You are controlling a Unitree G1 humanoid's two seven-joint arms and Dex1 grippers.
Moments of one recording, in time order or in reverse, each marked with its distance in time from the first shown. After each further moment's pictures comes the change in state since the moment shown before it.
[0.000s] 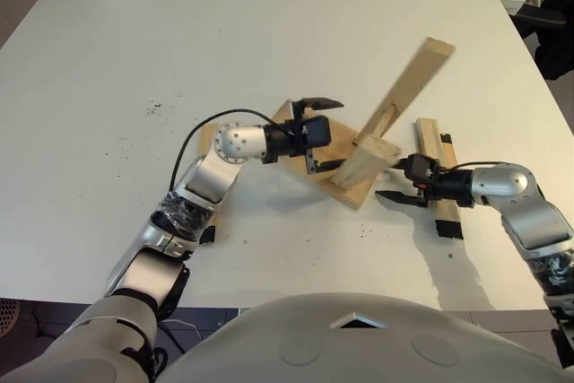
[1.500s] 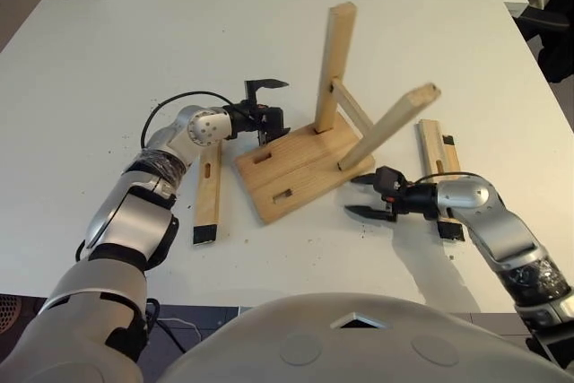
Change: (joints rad) left arm -0.352 0.106 0.002 0.916 0.286 -0.677 0.294; right arm 0.020 0.117 0.081 -0.091 0.014 0.121 -0.068
